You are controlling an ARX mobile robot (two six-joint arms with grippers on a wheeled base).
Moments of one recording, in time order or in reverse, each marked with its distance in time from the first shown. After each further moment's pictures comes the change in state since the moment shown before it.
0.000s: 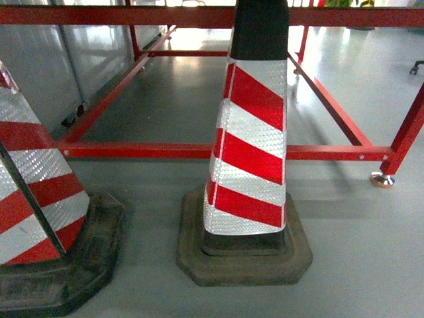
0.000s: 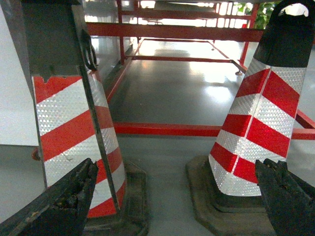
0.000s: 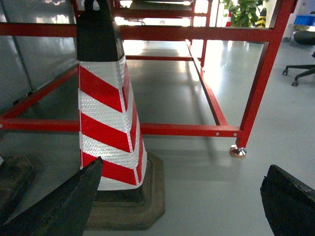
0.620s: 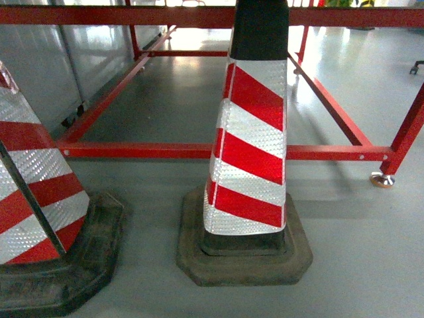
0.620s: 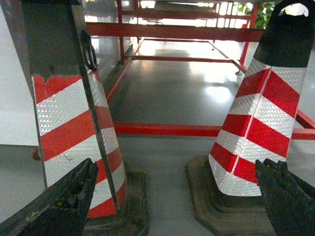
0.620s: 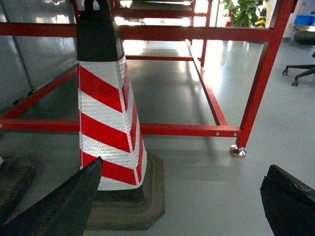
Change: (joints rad) left arm 0.000 0.000 0.000 0.000 0.000 0.000; right arm 0.000 0.000 0.000 0.000 0.000 0.000
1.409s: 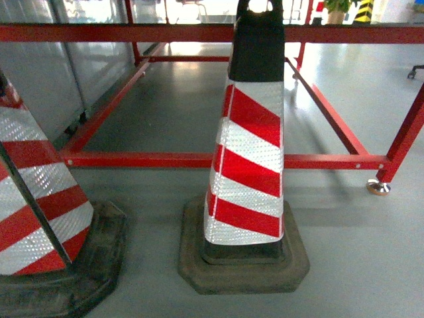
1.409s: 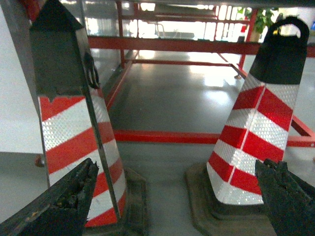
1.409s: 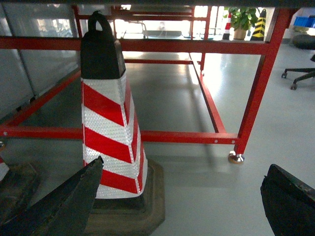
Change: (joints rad) left arm 0.000 0.000 0.000 -0.003 0.001 0.000; right arm 0.000 0.000 0.000 -0.003 0.000 0.000
